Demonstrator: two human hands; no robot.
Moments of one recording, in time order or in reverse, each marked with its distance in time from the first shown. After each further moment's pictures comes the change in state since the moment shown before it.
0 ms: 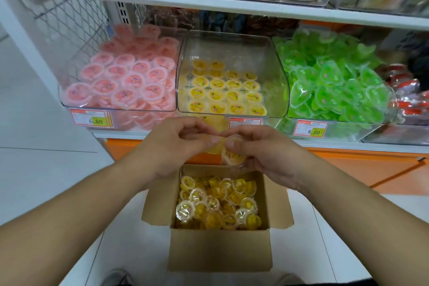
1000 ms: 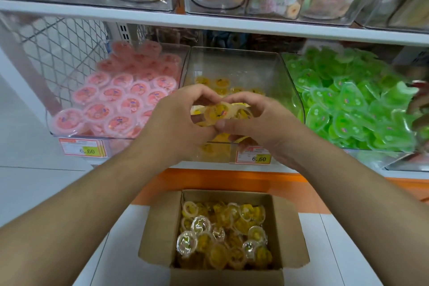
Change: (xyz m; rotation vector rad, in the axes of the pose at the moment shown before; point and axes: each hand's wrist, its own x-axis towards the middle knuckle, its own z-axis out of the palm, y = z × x) left_hand 0.077 0.026 -0.027 0.323 0.203 0.411; right_hand 0.063 -0.072 -0.004 -0.276 0.157 -0.220
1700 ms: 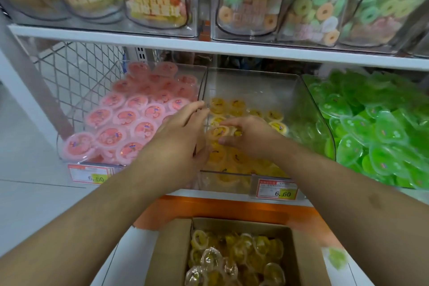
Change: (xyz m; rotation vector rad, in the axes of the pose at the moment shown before) left_hand 0.013 -0.048 -0.022 0.517 -0.122 0.005; right_hand 0.120 0.037 0.016 -0.814 -0.069 -0.102
